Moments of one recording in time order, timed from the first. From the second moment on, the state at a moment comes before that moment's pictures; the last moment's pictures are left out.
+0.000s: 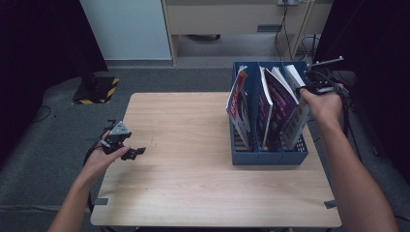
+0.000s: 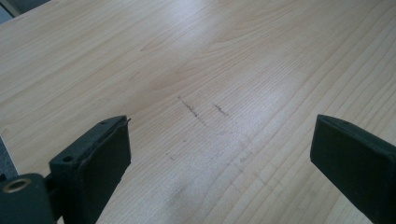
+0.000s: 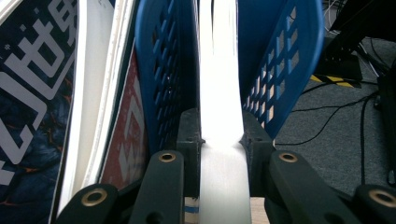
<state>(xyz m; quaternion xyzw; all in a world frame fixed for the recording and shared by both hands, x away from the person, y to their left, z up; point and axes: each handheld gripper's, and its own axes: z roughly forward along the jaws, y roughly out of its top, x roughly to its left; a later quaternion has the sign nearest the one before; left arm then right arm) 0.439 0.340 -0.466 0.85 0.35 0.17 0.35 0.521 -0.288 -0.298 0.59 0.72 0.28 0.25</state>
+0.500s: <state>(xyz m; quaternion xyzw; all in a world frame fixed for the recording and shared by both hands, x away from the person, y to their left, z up) 0.439 0.336 -0.466 0.85 0.35 0.17 0.35 0.519 -0.280 -0.299 0.58 0.72 0.29 0.24</state>
